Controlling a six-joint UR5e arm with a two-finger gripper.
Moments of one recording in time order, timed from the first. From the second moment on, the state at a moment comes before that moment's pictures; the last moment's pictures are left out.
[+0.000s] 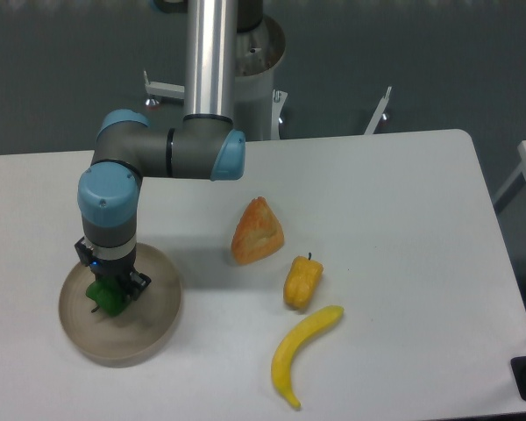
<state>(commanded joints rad) 1.79 -2.16 -1.40 -1.05 1.38 0.52</state>
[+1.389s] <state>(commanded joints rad) 2.16 -2.04 -1.29 -1.13 1.40 0.74</state>
